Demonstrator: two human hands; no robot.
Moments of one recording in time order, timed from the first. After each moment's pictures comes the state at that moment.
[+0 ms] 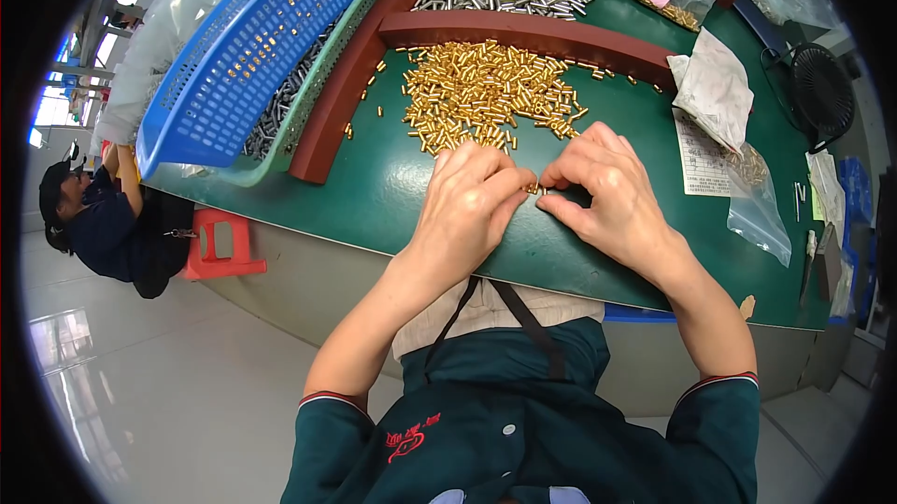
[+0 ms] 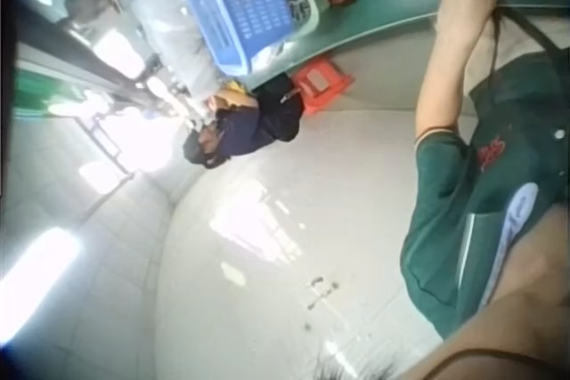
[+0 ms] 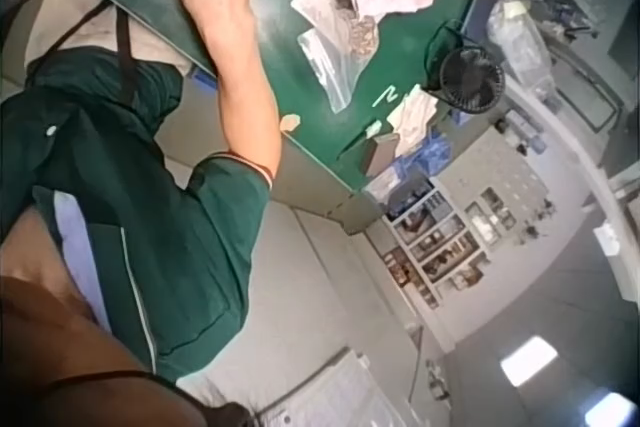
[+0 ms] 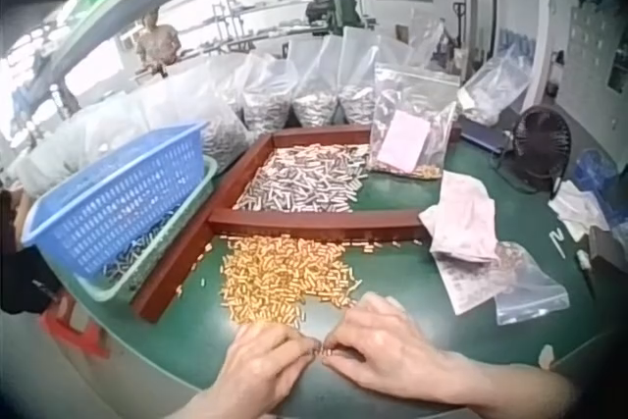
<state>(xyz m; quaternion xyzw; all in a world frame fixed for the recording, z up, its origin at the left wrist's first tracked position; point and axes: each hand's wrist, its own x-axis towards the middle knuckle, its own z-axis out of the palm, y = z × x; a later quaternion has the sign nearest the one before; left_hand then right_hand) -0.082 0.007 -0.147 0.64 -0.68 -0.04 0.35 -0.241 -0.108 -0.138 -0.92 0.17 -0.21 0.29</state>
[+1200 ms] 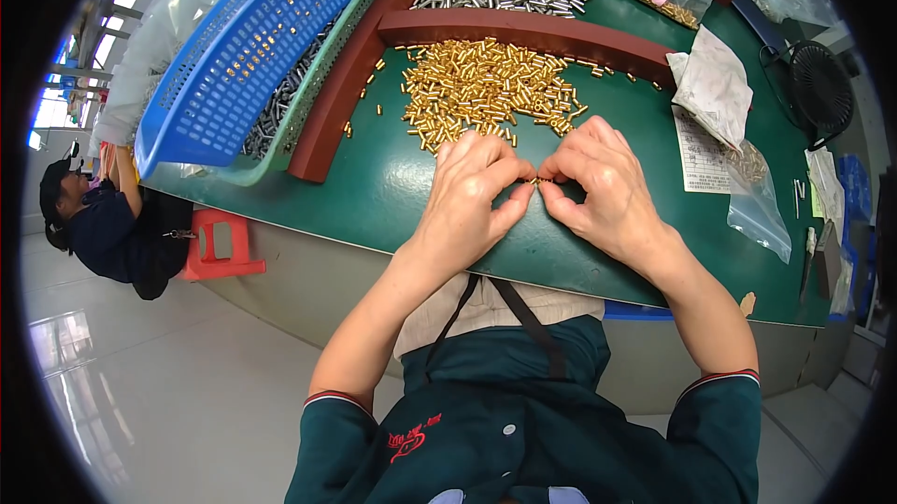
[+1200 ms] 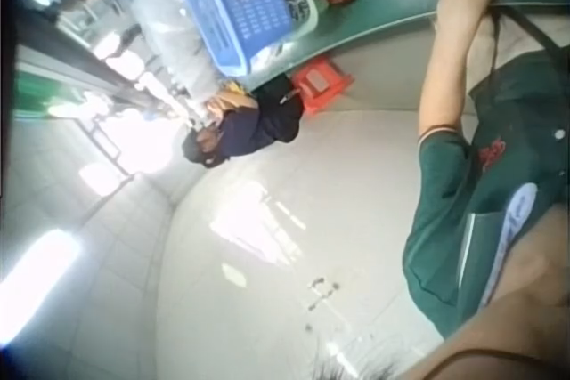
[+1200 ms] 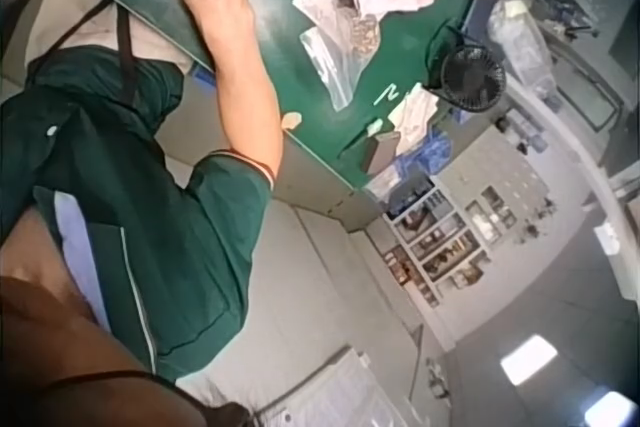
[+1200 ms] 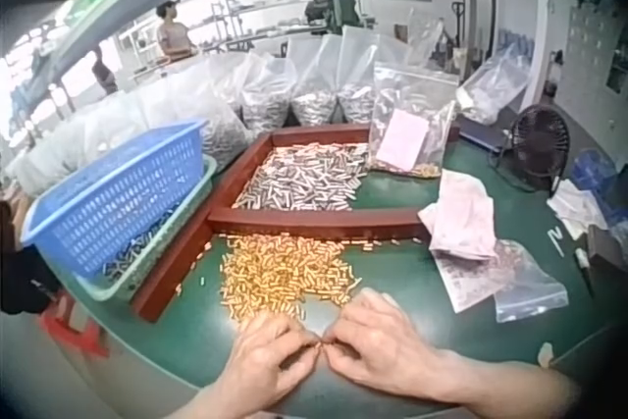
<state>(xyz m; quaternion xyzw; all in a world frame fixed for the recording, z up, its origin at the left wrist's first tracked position) -0.080 0.003 -0.152 0.65 -0.67 -0.06 0.36 -0.234 -0.108 -0.152 -0.91 0.16 -0.27 0.26</state>
